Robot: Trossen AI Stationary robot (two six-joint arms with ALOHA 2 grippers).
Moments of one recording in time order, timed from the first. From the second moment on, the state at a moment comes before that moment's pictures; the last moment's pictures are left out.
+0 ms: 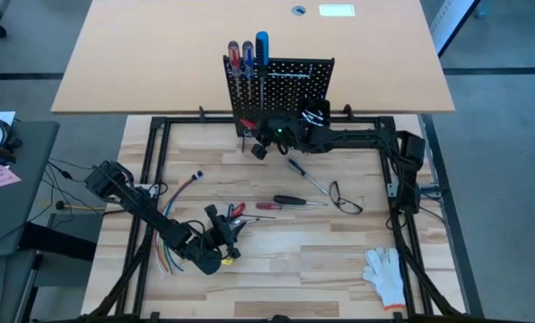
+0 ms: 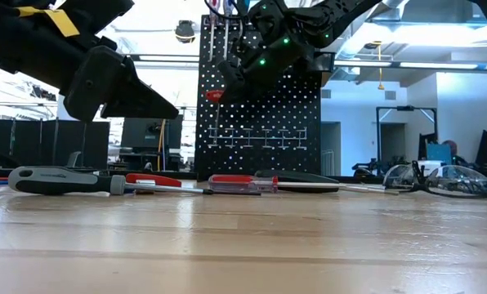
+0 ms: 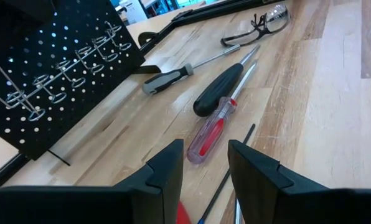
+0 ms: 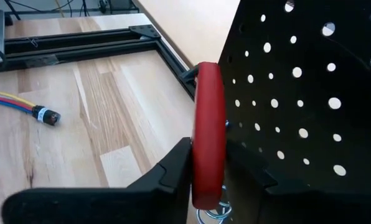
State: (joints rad) left arm -0.63 1.70 0.70 0.29 -1.19 -0.34; right arm -0.32 1.92 1.42 0.05 0.26 -0.06
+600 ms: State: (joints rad) left arm -0.63 1.70 0.70 0.29 -1.19 -0.34; right arm -0.33 1.92 1.42 0.06 0.26 -0.06
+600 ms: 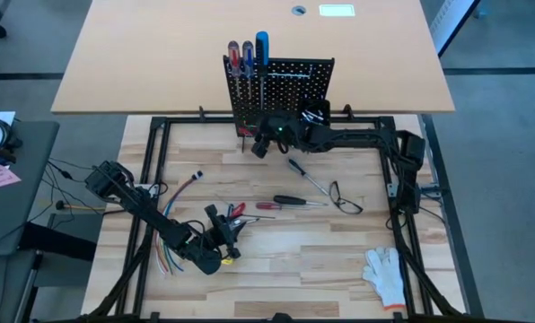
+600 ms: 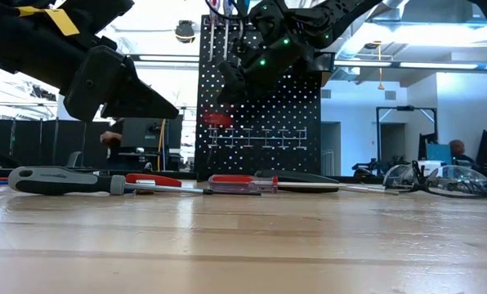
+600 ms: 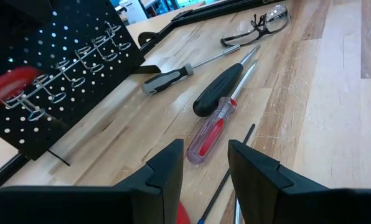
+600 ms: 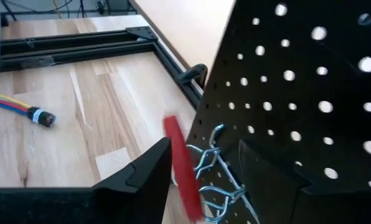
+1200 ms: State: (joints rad) left arm -0.65 1.69 0.70 0.27 -1.19 -0.34; right arm -0.21 1.84 1.42 0.00 0.26 -0.20
